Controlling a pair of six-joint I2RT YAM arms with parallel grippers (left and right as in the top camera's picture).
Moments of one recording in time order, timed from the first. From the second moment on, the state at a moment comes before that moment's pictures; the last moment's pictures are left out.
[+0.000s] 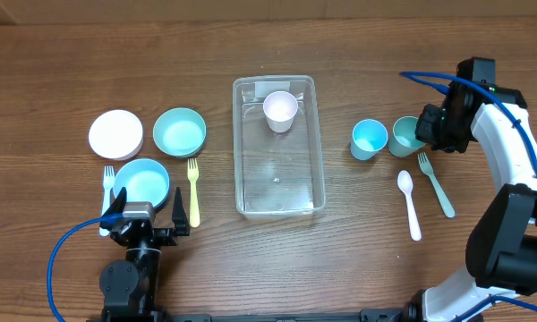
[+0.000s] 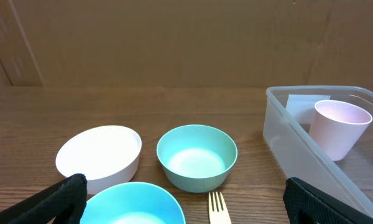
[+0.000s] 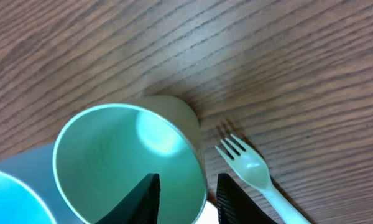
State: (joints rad) left arm 0.00 0.01 0.01 -0.08 0.01 -0.02; right arm -0.19 1.82 1.38 -0.91 -0.10 0.22
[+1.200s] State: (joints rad) left arm 0.00 0.01 0.01 -0.08 0.01 -0.02; right arm 0.40 1.95 2.04 -1.17 -0.04 0.23
